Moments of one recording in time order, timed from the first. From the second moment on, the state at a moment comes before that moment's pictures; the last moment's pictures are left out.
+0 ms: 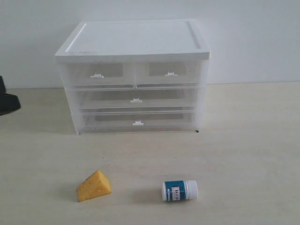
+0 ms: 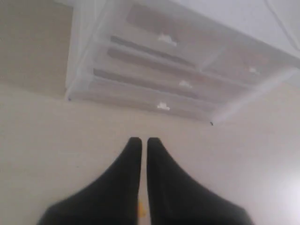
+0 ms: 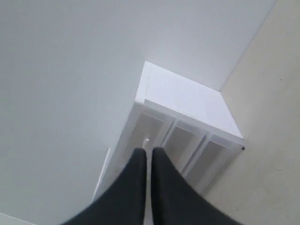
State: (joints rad) left arm -0.09 1.01 -0.62 -0.99 0.40 0.55; right arm 0.17 0.00 0.00 0.43 0.03 0.74
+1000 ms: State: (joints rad) left arm -0.09 1.69 -1.08 -1.68 0.48 1.29; right arm 0.57 1.12 -0.45 0.39 -0.25 0.38
